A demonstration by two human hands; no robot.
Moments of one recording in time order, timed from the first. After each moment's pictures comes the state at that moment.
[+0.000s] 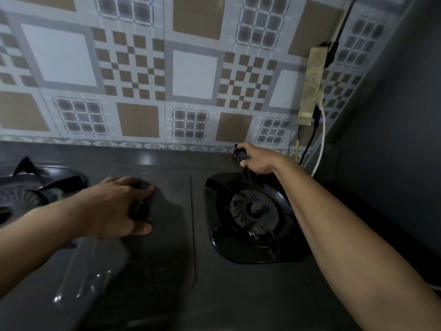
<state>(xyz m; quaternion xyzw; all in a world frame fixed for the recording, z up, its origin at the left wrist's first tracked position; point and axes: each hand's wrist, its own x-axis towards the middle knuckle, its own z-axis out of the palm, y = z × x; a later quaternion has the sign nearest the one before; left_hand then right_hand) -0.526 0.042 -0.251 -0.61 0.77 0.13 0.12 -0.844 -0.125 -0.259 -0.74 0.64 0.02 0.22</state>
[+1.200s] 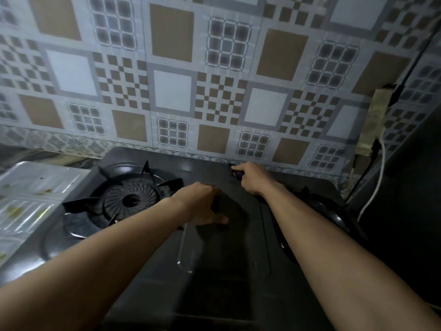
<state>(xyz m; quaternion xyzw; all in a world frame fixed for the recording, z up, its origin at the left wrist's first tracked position) -0.490 0.049 -0.254 -0.60 0.79 0.15 -0.01 -0.655 -0.051 -0.247 -0.79 0.60 -0.06 0.15</state>
